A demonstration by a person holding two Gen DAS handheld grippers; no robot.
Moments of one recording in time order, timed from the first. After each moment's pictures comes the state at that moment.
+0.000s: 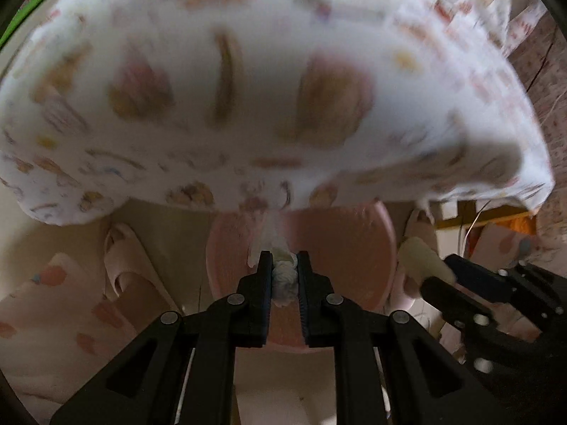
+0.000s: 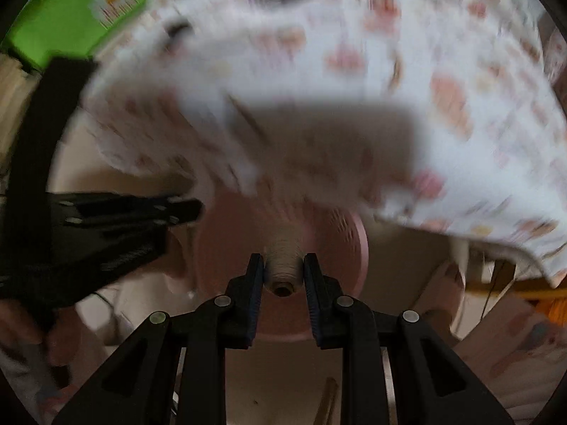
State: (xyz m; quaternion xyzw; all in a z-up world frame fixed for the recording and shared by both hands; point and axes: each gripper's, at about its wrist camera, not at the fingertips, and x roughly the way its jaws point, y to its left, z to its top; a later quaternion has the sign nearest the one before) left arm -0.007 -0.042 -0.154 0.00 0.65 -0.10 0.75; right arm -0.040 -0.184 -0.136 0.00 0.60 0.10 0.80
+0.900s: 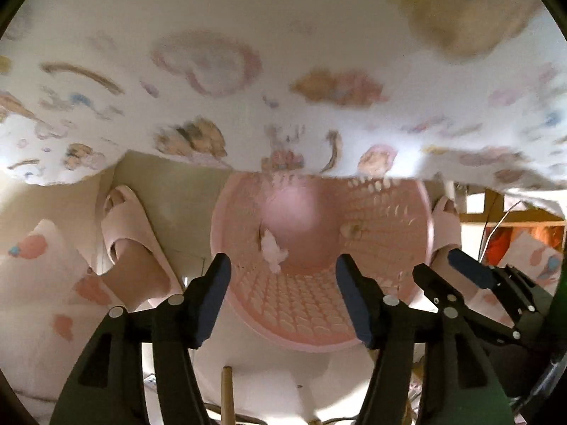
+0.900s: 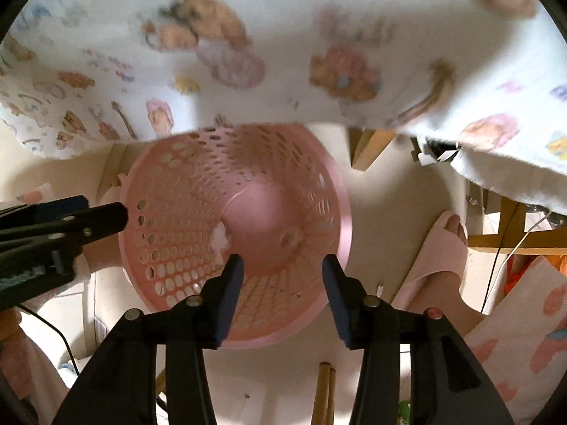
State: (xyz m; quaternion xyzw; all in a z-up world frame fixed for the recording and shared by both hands) left arm -0.004 -0.032 -0.194 -0.01 0.68 -0.06 0.73; right arm -0.028 -0.204 -0.223 0.01 0.65 0.03 0.76
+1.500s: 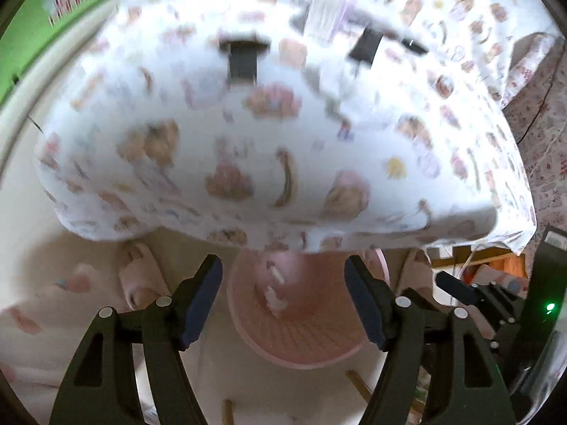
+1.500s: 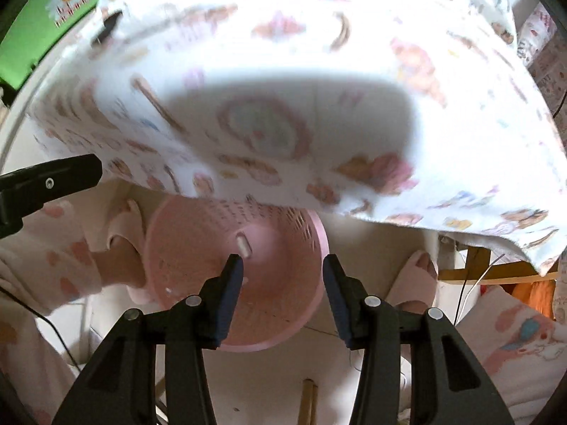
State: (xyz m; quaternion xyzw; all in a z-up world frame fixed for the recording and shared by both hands) left arm 0.002 -0.019 -0.090 -0.02 0.57 -0.07 0.82; right arm -0.029 -0.197 -0.140 -0.02 0.59 0.03 0.81
